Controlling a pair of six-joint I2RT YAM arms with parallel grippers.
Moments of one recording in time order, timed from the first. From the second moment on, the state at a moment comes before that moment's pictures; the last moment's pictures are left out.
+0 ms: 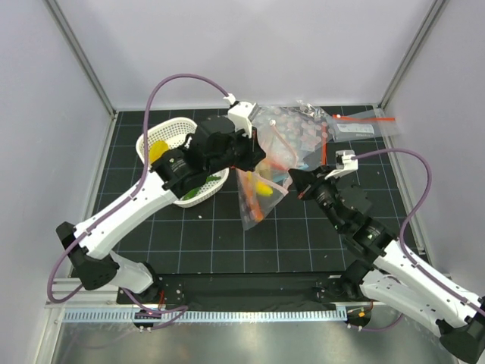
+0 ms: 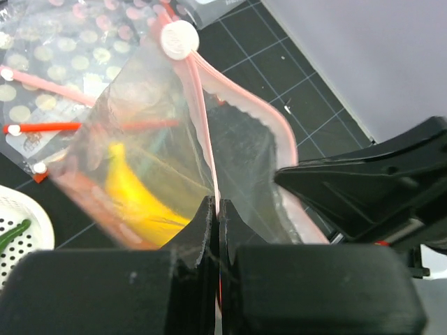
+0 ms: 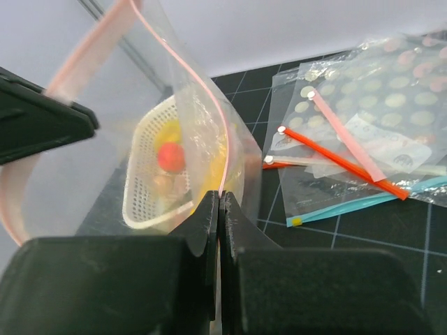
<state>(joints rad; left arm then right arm) -0.89 1.42 1.60 -0.54 -0.06 -0.36 0.73 0.69 0.60 0.11 0.30 0.54</state>
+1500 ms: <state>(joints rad) -0.89 1.30 1.24 -0.28 0.00 -0.39 0.75 0.94 0.95 -0.32 0.18 0.45</state>
